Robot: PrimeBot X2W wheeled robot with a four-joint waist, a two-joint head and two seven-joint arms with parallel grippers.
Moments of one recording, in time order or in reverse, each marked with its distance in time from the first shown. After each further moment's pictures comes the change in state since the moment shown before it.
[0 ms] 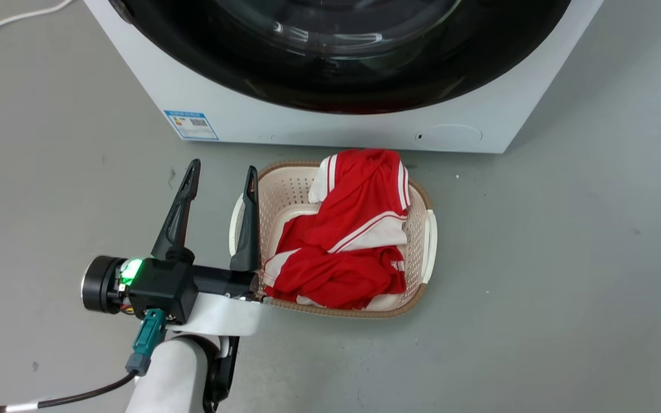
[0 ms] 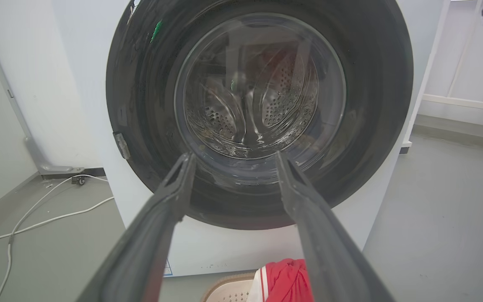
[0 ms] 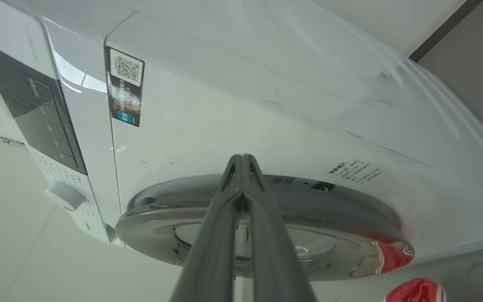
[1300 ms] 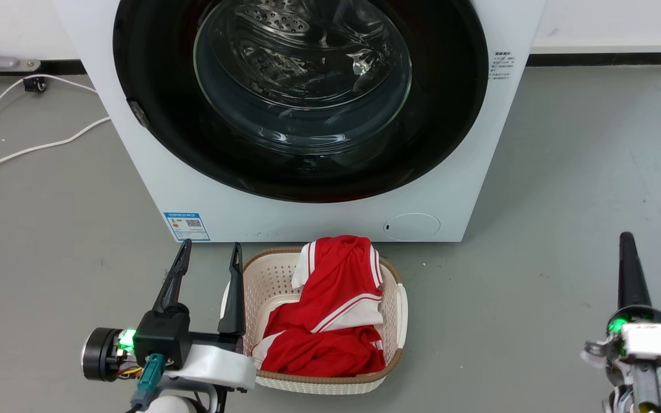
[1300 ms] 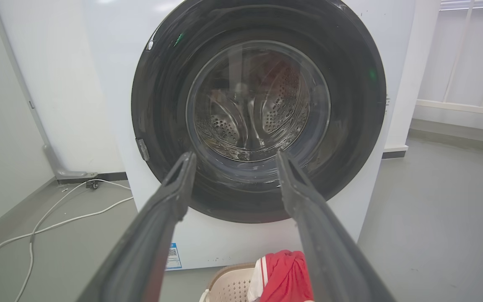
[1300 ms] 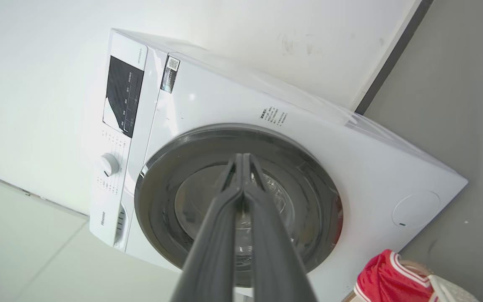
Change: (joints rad) left arm 0.145 0.012 0.040 0.097 0.002 0.006 0.000; right arm 1.193 0.422 -0.242 -0.915 -0.481 0.000 -0.487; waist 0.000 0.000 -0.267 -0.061
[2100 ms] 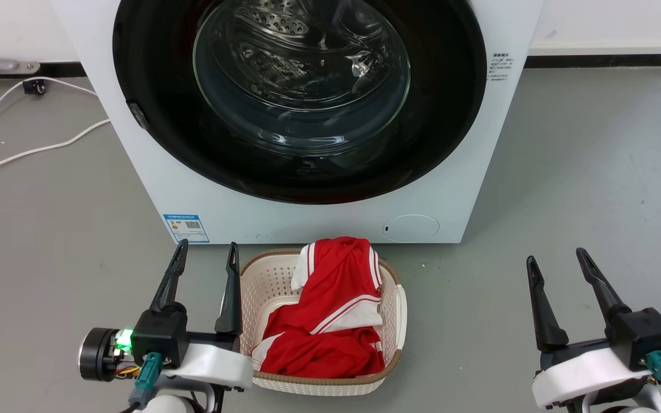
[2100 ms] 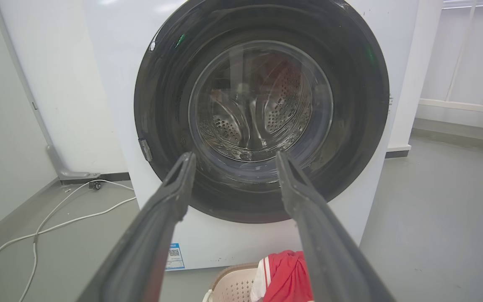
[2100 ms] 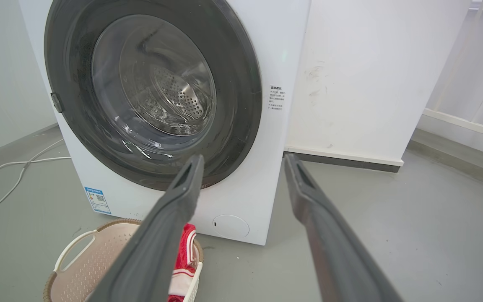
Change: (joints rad) left arm -0.004 0.012 -0.006 0.006 -0.007 0.011 0.001; right arm 0.074 -0.001 0.080 -0.095 -1.148 0.000 0.038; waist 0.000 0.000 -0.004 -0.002
